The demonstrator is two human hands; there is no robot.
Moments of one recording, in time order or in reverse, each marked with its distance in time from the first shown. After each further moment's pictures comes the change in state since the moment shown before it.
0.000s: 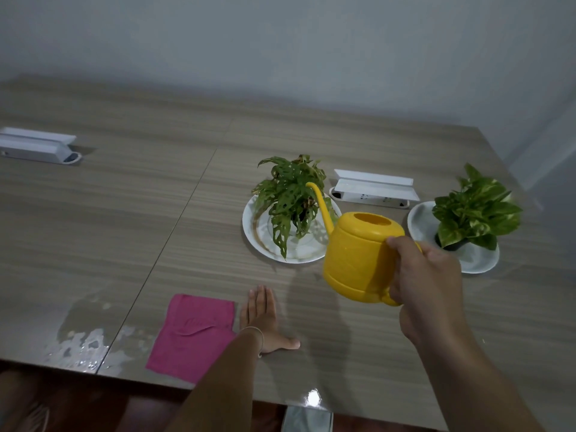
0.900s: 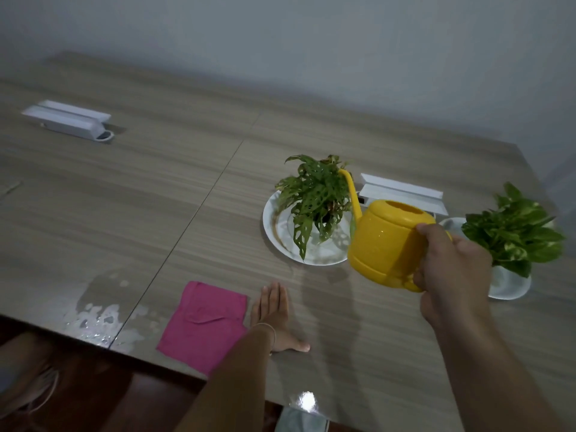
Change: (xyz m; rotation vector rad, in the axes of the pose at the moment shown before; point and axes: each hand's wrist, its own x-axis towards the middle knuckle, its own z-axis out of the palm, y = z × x) left_hand 0.006 -0.005 0.003 -0.056 -0.013 -0.011; right_hand 0.034 -0.004 0.028 -0.029 0.063 -0.045
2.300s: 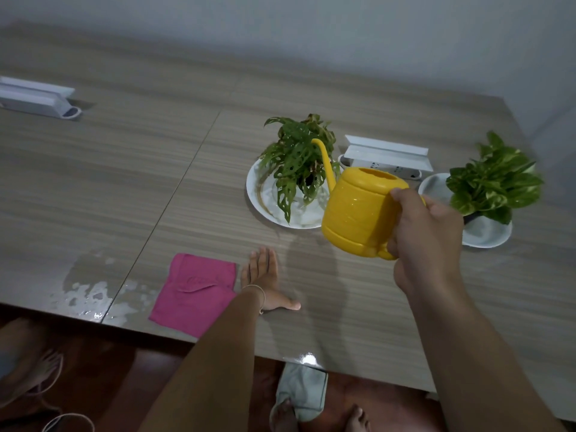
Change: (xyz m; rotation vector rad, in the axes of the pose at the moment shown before) left_hand -0.005 0.005 -0.004 0.034 -0.023 -0.006; right_hand -0.025 0.014 -0.013 0.071 -0.042 0.000
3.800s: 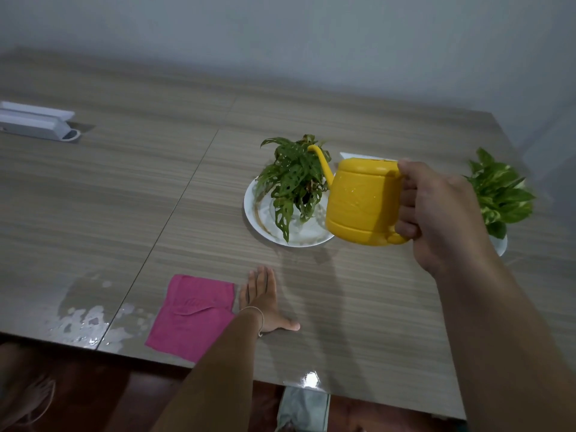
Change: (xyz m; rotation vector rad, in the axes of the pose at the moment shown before) left_hand 0.001 0.000 0.001 -0.007 0.021 0.006; right_hand 0.027 -0.061 0.003 0.055 -0.212 0.076
